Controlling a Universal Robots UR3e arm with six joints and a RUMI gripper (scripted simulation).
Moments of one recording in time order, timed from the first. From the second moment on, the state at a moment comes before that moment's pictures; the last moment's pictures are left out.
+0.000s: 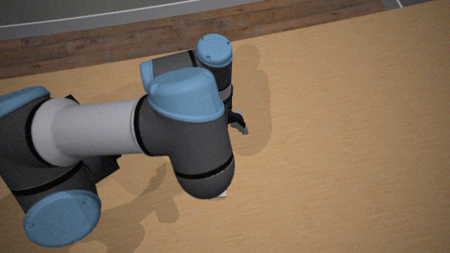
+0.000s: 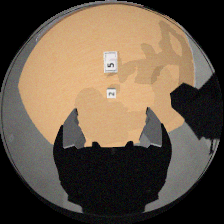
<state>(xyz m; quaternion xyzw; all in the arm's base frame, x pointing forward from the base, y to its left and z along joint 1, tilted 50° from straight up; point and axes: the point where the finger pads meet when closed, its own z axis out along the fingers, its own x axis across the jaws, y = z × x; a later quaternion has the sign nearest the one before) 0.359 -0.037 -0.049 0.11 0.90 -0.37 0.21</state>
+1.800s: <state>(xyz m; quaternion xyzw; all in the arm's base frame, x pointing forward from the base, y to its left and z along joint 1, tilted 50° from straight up) 0.360 -0.046 -0.055 0.64 0.64 -0.16 0.39</state>
